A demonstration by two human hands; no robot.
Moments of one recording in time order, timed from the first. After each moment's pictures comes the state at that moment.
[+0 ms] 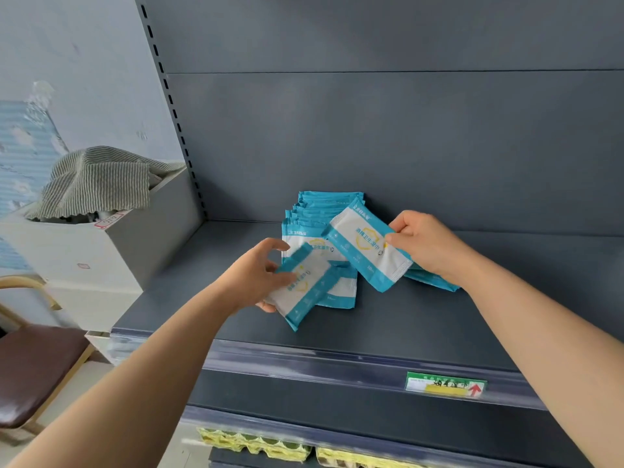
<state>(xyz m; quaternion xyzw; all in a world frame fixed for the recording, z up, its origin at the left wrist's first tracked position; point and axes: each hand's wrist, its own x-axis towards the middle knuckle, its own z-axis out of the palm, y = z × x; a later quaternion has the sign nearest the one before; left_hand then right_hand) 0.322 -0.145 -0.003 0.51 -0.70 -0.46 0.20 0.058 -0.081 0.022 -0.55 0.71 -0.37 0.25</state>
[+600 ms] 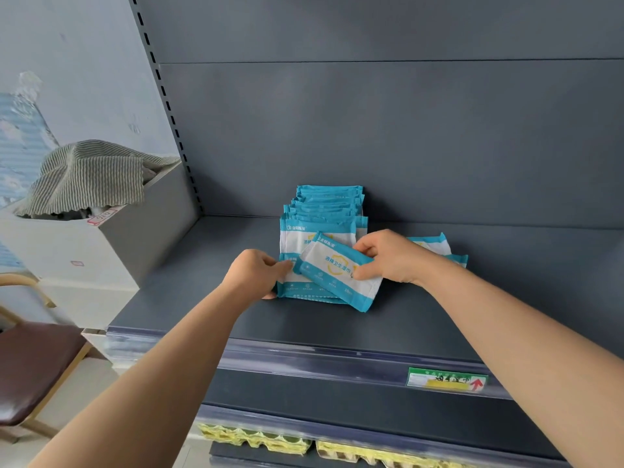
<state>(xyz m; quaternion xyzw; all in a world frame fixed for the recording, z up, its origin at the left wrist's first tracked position) 0.310 -0.162 -0.025 0.62 -0.63 -0.42 0.22 0.083 -0.101 -0.003 -0.60 0.69 -0.23 0.35</state>
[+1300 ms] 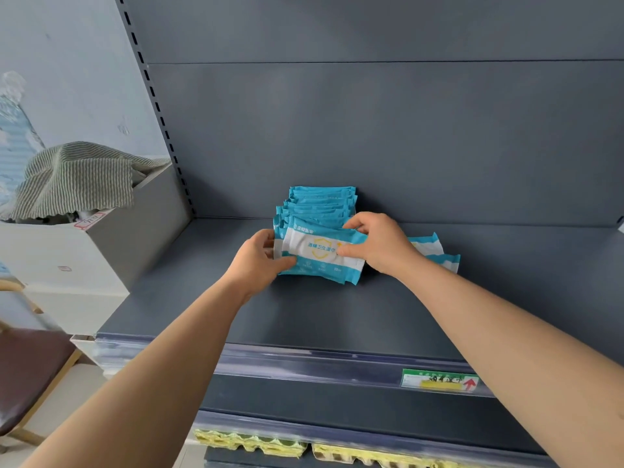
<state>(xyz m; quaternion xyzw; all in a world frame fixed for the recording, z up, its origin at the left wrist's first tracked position) 0.298 -0.173 -0.025 0.50 -0.68 -0.45 0.31 0.091 -0.112 0.000 -0.59 0.71 -0.33 0.18</state>
